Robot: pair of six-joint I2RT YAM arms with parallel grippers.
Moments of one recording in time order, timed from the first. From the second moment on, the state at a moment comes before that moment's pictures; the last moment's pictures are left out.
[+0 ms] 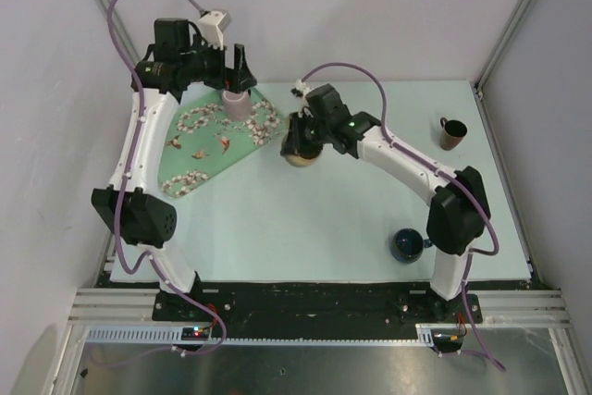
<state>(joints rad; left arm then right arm) -0.12 1.77 2.06 -0.81 0.56 0.05 0.71 1.82 1.64 -0.38 -0.33 0.52</state>
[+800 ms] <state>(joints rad) -0.04 1.88 1.90 -0.81 -0.09 0.41 0.72 2.20 1.89 -0.90 -0.08 0.26</state>
